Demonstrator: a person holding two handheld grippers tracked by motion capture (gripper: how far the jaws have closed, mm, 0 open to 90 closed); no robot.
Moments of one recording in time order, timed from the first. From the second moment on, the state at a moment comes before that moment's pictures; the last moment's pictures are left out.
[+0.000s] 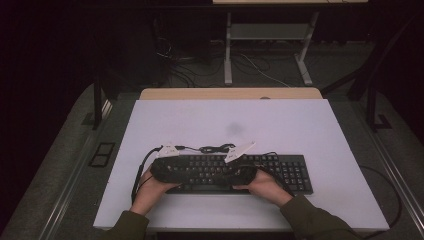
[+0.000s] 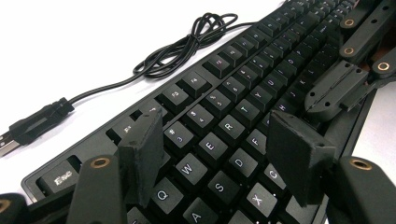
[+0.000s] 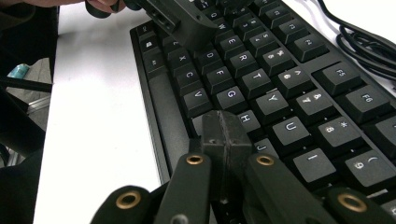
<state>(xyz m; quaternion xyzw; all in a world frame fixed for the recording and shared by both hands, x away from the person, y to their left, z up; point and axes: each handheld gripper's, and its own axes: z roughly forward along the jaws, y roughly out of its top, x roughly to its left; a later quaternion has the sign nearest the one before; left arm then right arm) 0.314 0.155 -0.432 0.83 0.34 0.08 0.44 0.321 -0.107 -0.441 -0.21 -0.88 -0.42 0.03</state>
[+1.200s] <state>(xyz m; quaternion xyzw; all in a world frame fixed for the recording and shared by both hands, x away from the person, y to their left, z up) 0.318 0.134 -0.423 0.83 0.32 0.08 0.45 0.338 -0.141 -0.428 -0.27 -0.85 -0.45 -0.02</state>
